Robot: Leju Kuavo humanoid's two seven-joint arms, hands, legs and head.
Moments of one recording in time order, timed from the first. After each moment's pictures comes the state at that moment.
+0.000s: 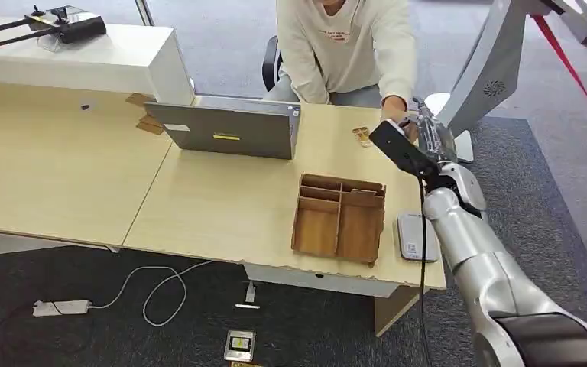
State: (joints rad) left arm -0.21 0.08 -0.48 -0.21 -0.66 0.23 0.08; right arm -0.98 0.04 0.34 -0.52 0.80 -0.13 -0.18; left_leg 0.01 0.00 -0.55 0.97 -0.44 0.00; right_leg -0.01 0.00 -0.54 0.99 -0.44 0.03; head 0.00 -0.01
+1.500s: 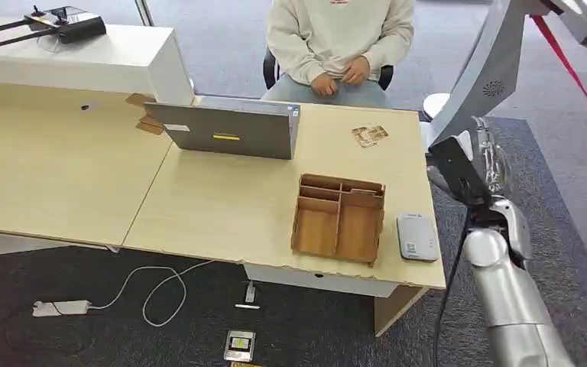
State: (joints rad) left arm -0.19 0.09 -0.46 -0.21 -0.65 0.26 0.09; right arm -0.62 -0.12 0.27 -1.16 0.66 -0.05 0.08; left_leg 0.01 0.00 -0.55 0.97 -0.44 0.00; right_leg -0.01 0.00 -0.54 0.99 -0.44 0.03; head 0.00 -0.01
